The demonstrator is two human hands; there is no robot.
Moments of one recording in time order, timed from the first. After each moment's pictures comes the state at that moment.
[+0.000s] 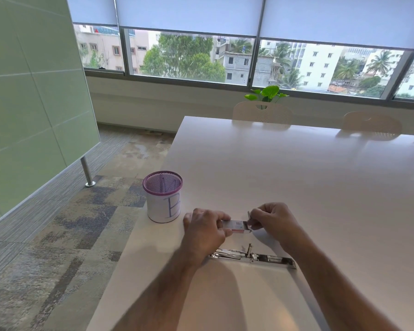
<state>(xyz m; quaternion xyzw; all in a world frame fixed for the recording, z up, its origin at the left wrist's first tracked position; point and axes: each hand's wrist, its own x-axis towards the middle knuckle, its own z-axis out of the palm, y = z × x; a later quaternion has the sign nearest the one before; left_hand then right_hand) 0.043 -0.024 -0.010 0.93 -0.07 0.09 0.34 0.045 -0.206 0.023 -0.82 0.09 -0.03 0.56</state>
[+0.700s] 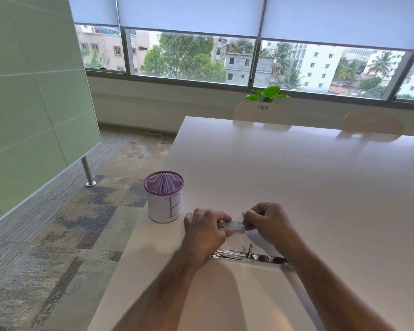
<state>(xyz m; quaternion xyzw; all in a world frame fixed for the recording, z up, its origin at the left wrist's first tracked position) 0.040 -0.023 -0.006 0.93 -0.08 0.09 0.34 0.041 -0.193 0.022 -0.85 0.06 -0.06 0.52</state>
